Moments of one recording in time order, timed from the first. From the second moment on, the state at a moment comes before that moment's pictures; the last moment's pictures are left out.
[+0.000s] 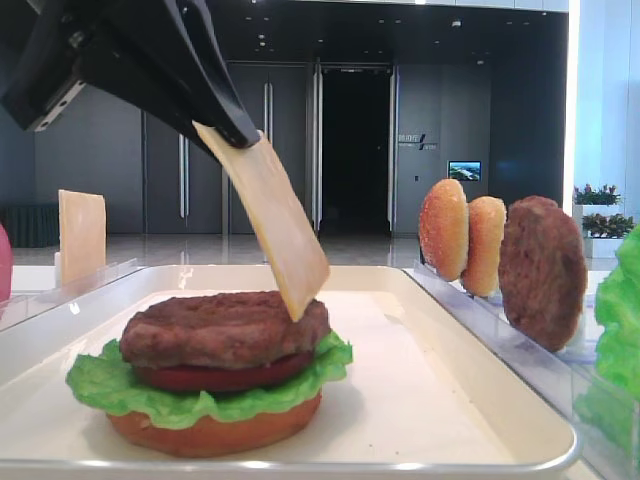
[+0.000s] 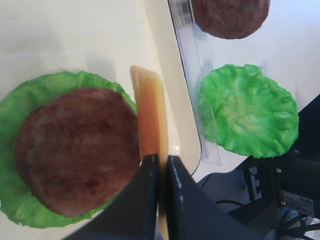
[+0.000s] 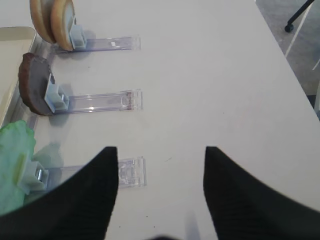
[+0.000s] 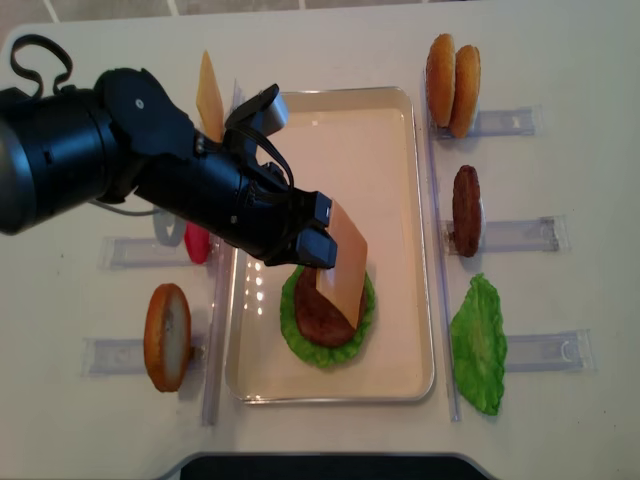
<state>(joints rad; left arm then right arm) -0.53 1.56 -0.90 -0.87 0.71 0.30 -0.04 -0.01 -0.50 0.05 1.14 -0.04</state>
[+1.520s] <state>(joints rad) -0.53 1.56 -0.90 -0.65 0.73 0.13 -0.04 -0.01 -0.50 0.05 1.14 -0.04</state>
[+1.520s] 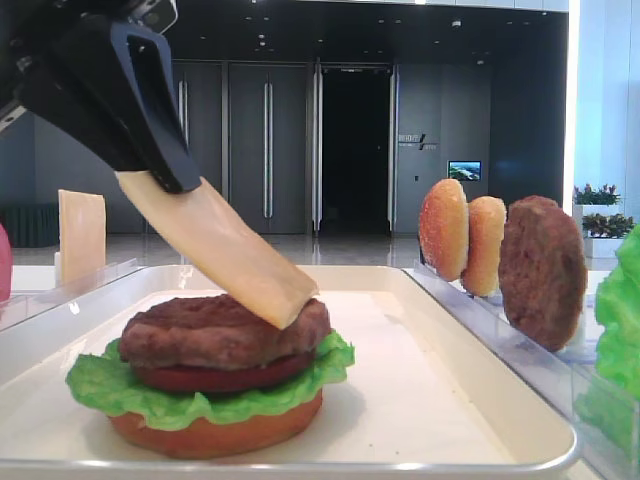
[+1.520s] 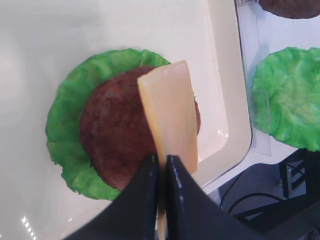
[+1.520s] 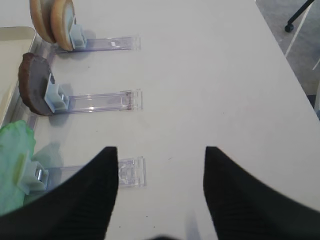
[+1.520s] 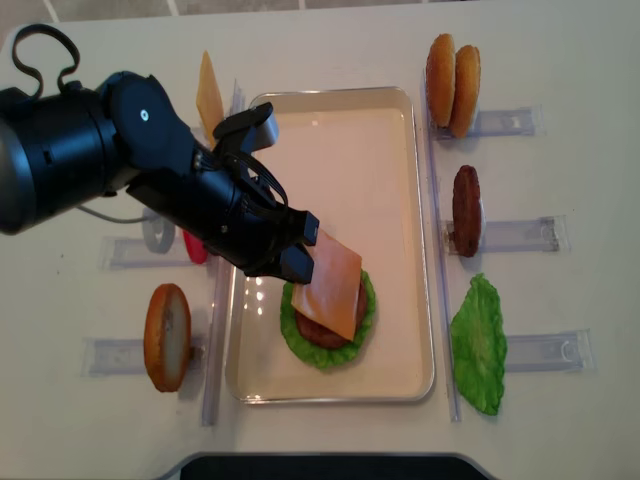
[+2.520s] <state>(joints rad) -0.53 1.56 -0.90 -0.59 0.76 0.05 -0.04 -0.01 -0.50 0.05 1.14 -0.04</state>
